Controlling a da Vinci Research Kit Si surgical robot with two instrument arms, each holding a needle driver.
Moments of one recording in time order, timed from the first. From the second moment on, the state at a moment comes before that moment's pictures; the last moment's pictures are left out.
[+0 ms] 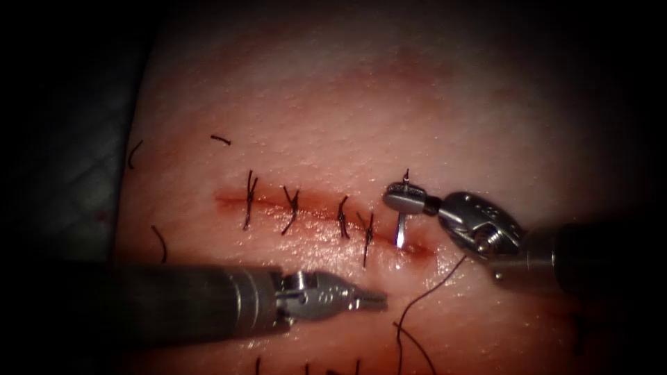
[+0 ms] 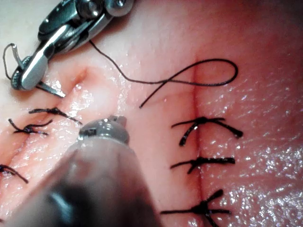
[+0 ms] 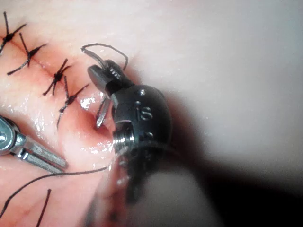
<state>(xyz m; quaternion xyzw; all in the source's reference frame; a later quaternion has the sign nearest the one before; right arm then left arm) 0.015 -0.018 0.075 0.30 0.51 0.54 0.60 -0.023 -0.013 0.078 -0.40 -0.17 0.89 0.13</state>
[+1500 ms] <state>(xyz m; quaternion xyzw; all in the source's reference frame) 0.019 -0.023 0.070 0.61 0.33 0.67 0.27 -0.022 -0.013 0.078 -0.39 -0.18 0.89 0.14</state>
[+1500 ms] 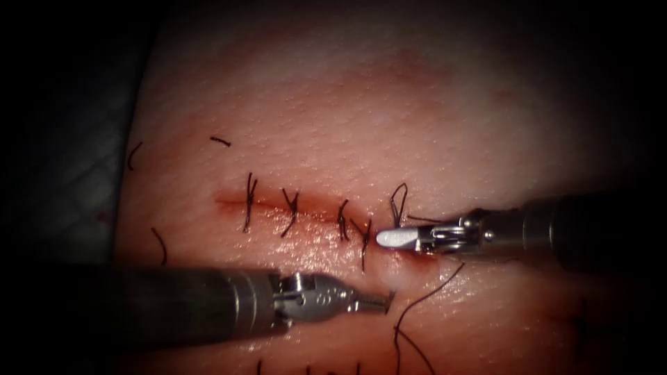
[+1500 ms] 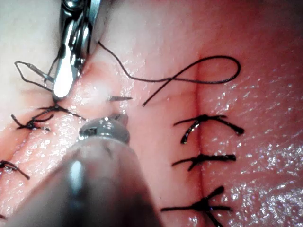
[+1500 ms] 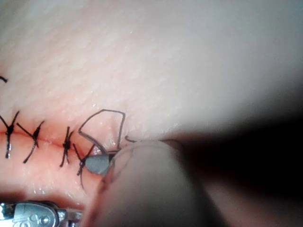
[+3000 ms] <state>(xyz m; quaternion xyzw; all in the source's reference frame) 0.004 -0.018 0.075 0.42 0.46 0.67 0.40 -0.027 -0.009 0.080 -0.60 -0.10 0.79 -0.05</state>
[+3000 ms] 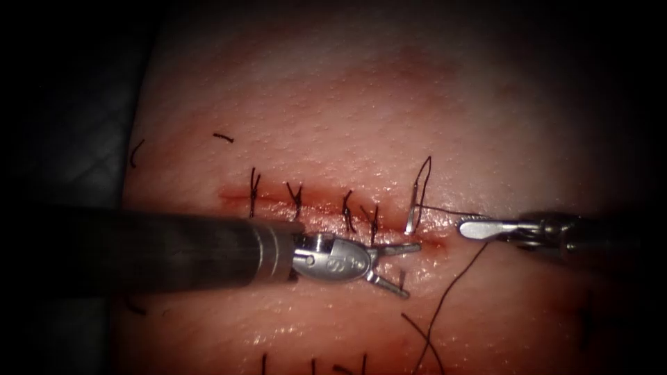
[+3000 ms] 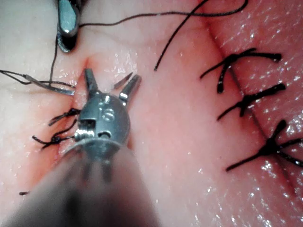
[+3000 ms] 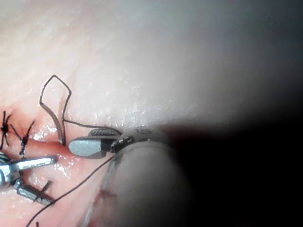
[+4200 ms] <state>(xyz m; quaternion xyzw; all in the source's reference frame) 0.006 -0.020 0.075 0.42 0.47 0.68 0.37 -0.024 -0.007 0.076 -0.44 -0.48 0.63 0.43</state>
